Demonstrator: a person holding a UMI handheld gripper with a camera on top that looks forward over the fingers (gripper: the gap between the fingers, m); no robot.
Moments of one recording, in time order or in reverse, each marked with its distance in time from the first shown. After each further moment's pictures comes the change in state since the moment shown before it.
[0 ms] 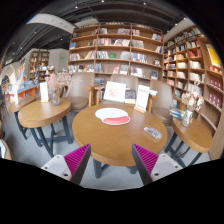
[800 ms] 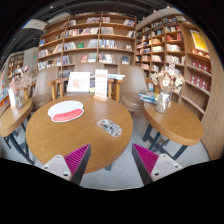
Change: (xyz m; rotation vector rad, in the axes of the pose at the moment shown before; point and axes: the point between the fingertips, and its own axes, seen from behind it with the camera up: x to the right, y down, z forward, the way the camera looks) arm 0.204 0.030 0.079 -0.125 0.242 0.134
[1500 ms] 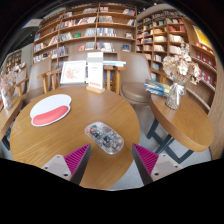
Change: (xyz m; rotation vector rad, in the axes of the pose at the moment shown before) arm 0.015 0.000 0.140 -0.107 -0.012 0.011
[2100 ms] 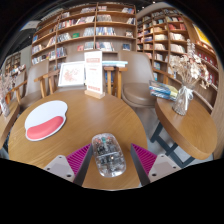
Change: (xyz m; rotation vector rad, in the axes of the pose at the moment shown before) arm -0.007 -0.038 0.055 -0.003 -0.017 0.020
